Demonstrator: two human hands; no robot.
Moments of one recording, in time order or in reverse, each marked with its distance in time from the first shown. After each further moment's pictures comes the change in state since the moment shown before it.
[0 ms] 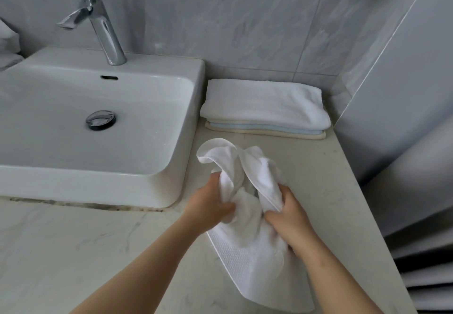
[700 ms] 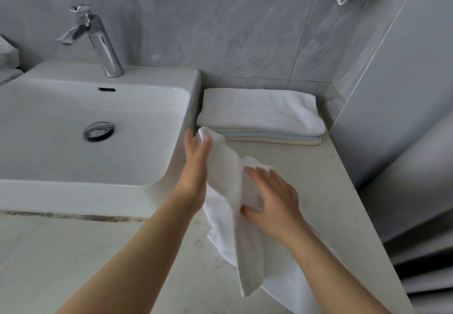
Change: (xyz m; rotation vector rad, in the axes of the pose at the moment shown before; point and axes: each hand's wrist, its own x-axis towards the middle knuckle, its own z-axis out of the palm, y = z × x) left_hand 0.022 0.044 -0.033 -0.849 0.174 0.183; right_hand 0.008 -0.032 0.003 -0.670 -0.006 -0.404
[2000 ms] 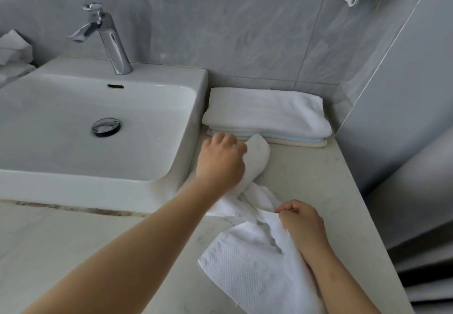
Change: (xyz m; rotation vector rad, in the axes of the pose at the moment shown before) left_hand 0.018 0.002 0.020 1.540 -0.092 0.479; right_hand -0.019 0.029 0.000 0.497 0.090 0.577
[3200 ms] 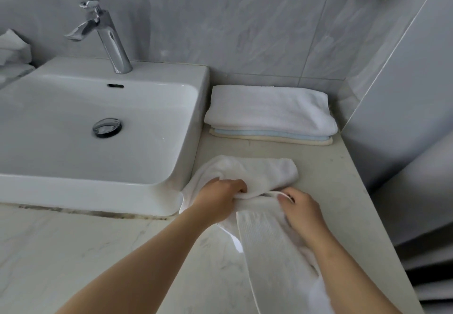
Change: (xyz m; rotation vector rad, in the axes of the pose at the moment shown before) left_hand -0.033 -0.018 0.051 -0.287 -0.367 -0.002; right_hand 0.035 0.000 0.011 -0.184 0.006 -0.220
